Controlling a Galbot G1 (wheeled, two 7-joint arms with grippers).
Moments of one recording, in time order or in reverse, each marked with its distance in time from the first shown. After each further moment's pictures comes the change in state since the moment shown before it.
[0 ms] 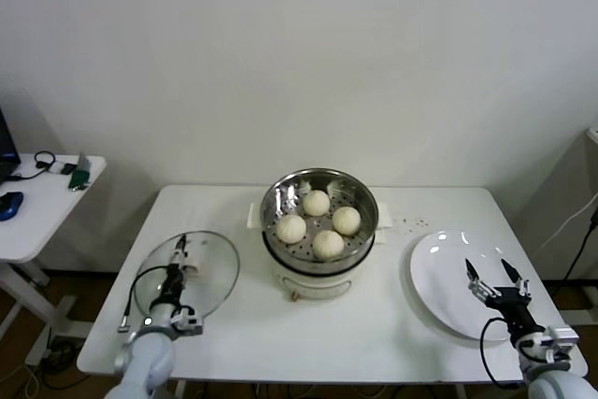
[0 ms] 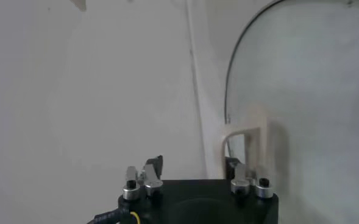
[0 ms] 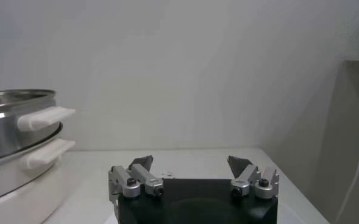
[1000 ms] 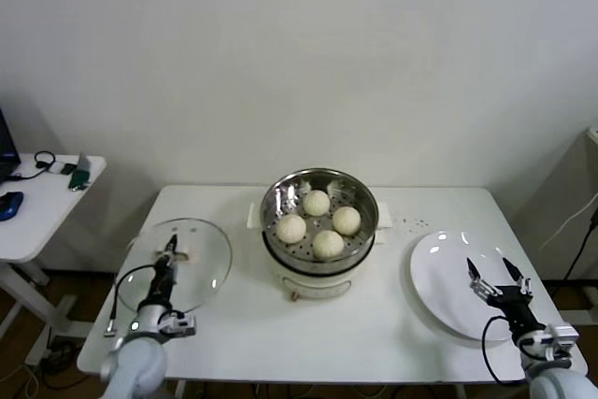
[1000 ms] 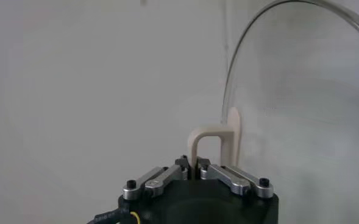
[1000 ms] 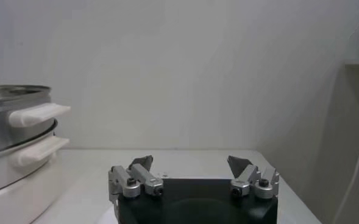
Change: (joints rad) left arm 0.100 0.066 0.005 -0.202 -0.091 0.087 -0.033; right arm 0.020 -0.008 -0.001 -0.030 -0.018 0.011 -0.010
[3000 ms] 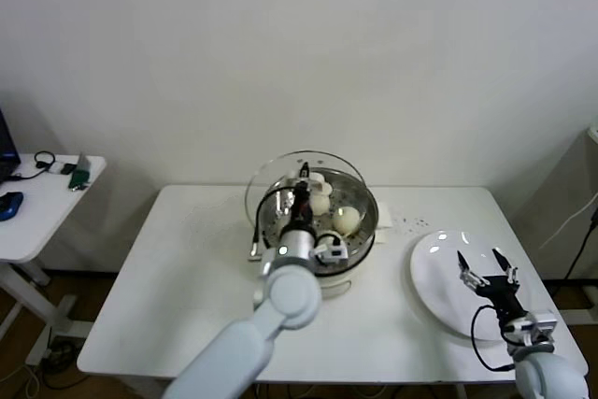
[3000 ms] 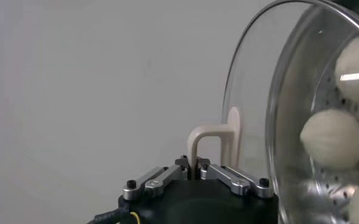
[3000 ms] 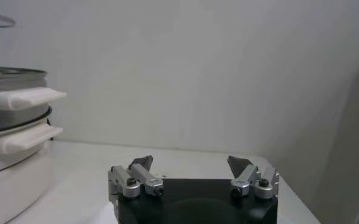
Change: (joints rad) left arm -0.539 -0.178 0.722 -0.137 0.112 0.530 0.445; right arm 0.109 0.032 -0.036 -0.097 -0.117 0.024 -0.018
